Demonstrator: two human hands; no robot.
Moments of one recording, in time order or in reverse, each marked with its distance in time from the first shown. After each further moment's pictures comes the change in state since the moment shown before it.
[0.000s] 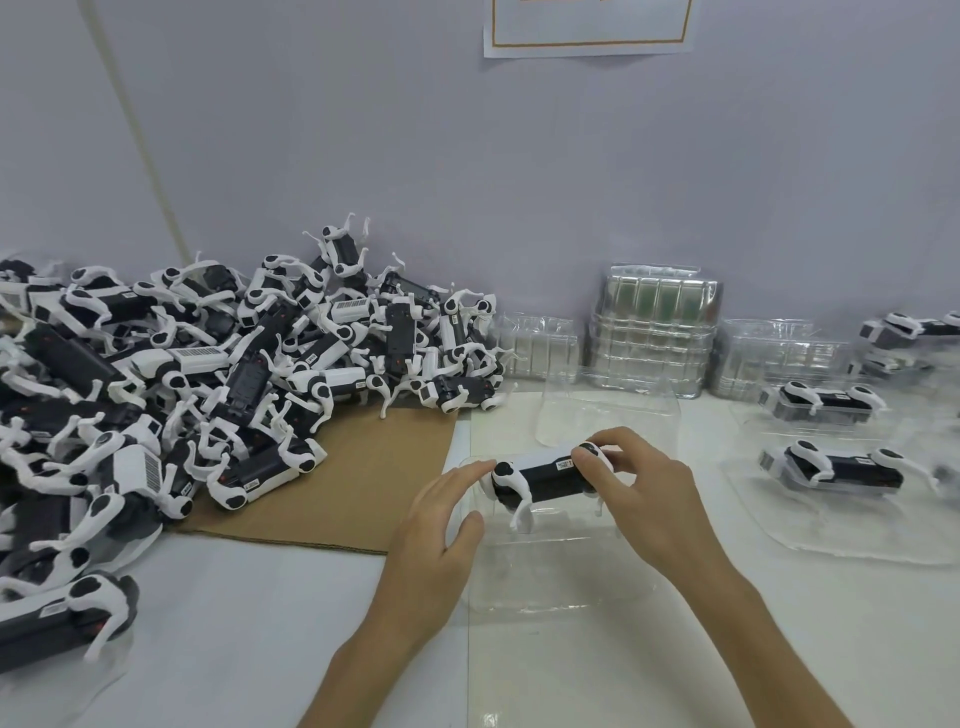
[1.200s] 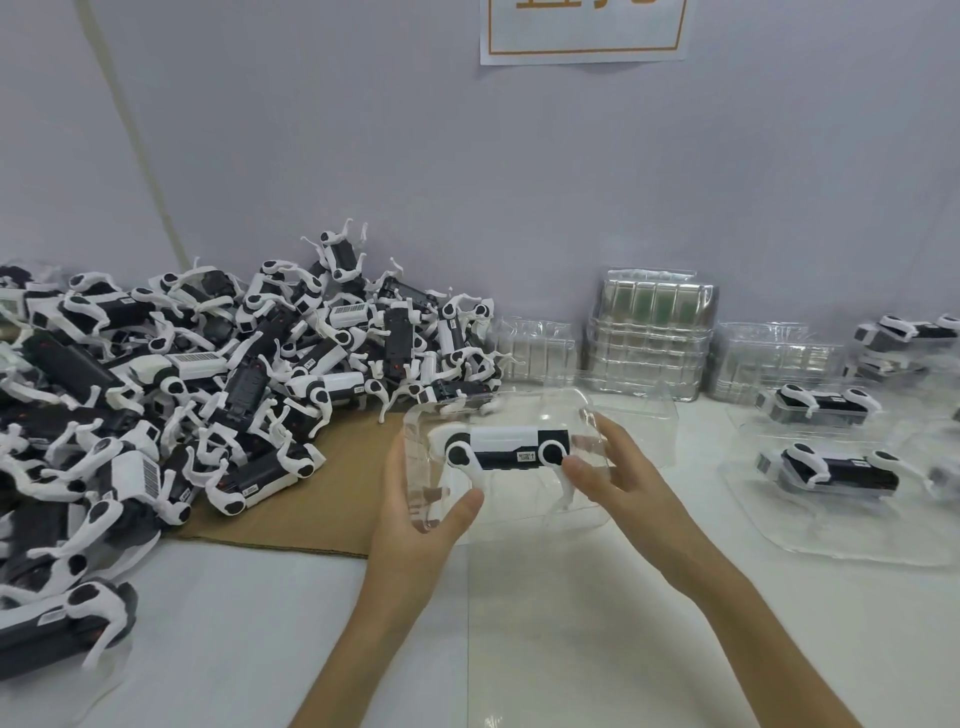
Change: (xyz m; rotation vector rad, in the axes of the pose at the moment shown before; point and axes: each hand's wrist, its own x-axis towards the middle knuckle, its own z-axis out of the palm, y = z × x) left_hand 0.008 -0.005 -0.005 -0.427 0.164 -0.088; right_hand 0.000 -0.008 -0.003 0.318 -0.297 0.031
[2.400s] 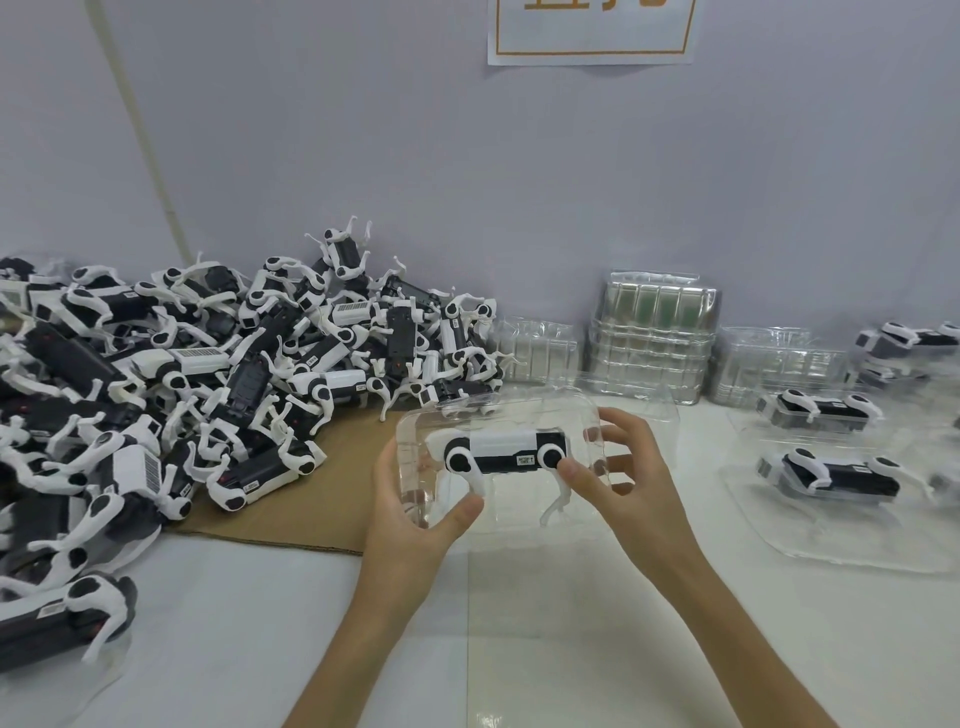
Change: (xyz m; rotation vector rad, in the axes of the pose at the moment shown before) left_hand 0.001 0.000 -0.001 0.017 0.093 -0.068; right_hand -0.001 0.003 0.012 0.029 0.258 -0.142
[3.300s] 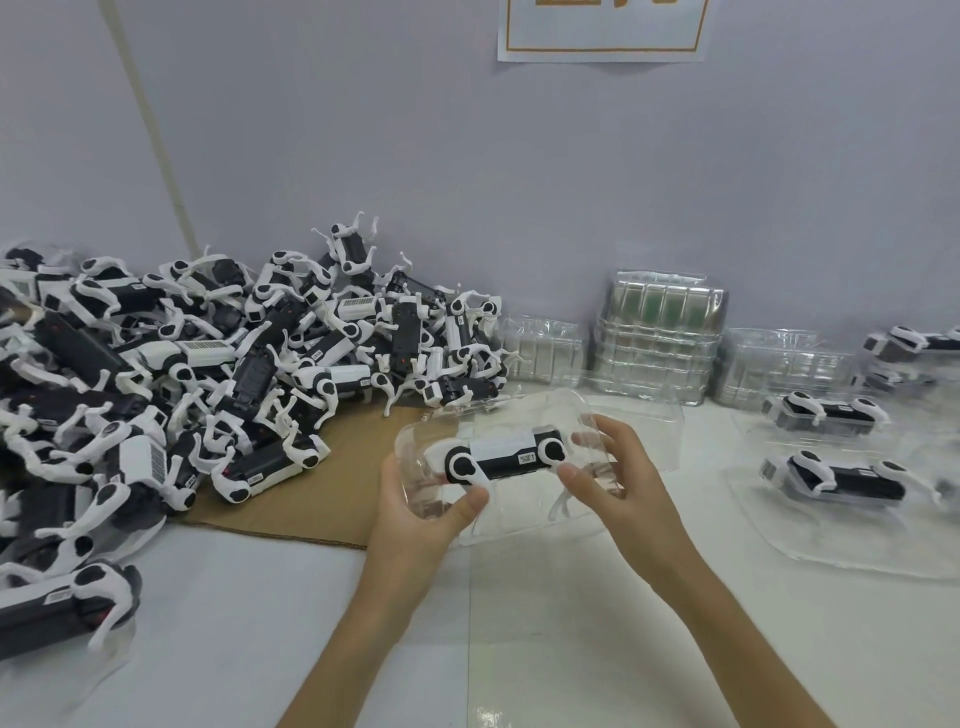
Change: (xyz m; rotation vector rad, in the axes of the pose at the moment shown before) left_hand -0.001 0.002 0.001 -0.094 -0.014 -0.119; right_hand 0.000 0.004 0.004 0.009 -0.111 0.052
